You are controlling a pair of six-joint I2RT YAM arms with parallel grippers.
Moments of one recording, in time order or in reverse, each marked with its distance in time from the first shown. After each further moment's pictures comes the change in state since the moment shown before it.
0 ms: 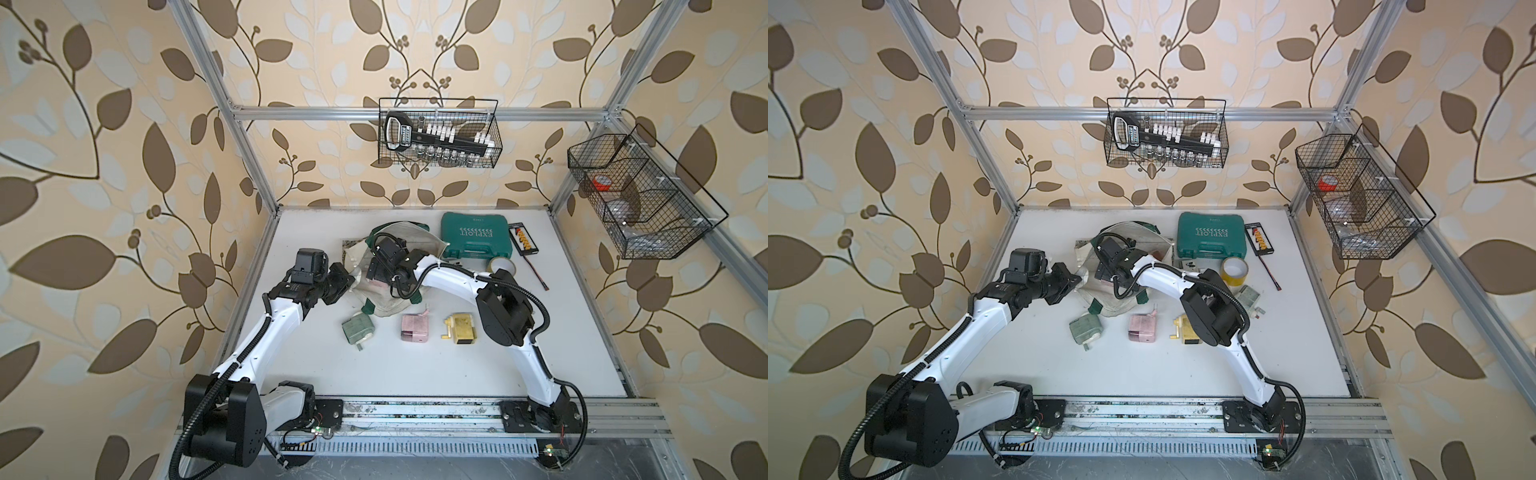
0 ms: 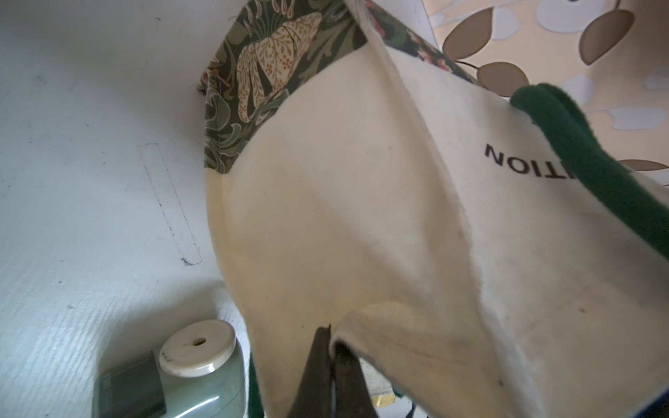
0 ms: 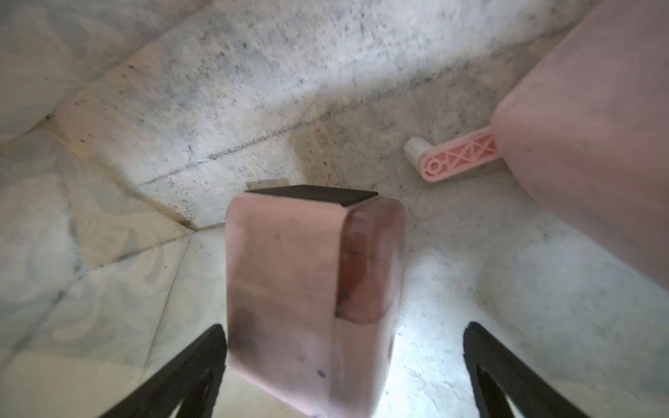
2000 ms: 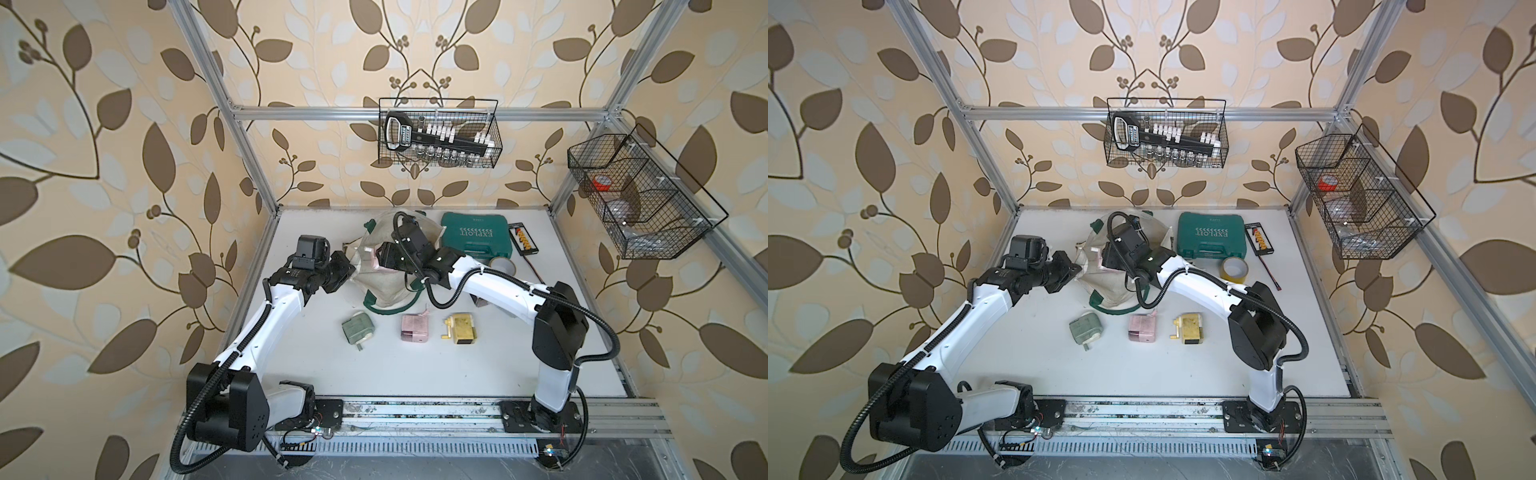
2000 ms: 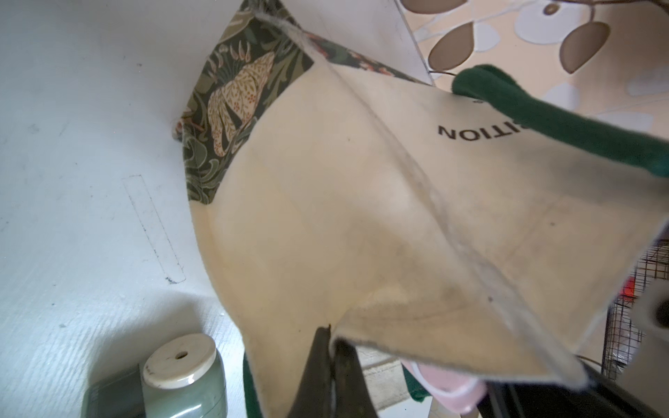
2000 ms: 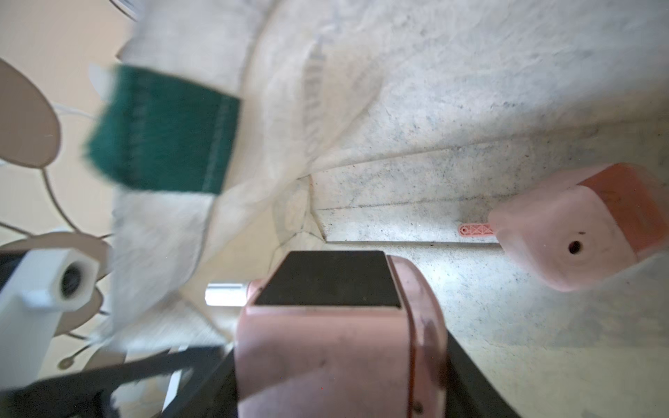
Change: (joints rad) left arm -0.007 0.086 0.182 -0.082 -0.027 0.029; right arm 0.005 -0.440 -0.285 0.230 0.005 -0.228
